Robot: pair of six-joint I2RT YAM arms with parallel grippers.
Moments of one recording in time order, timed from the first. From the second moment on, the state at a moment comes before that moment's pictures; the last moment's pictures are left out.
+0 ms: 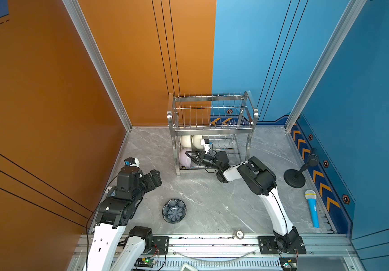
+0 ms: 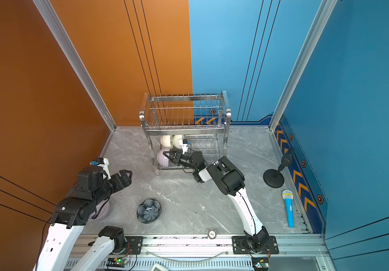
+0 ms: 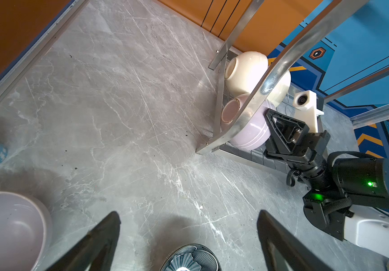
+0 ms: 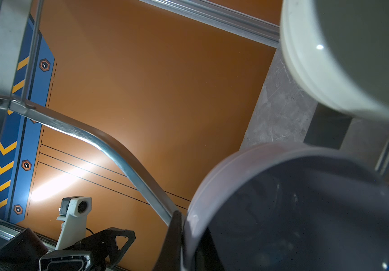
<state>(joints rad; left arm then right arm) -0.14 0.66 0.90 -0.92 -0.05 -0.55 0.65 2.37 1.29 1.32 -0.61 1.39</state>
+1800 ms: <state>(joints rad) -0.12 0.66 0.90 -0.92 -0.04 -0.56 0.60 2.24 1.23 1.00 -0.61 1.21</state>
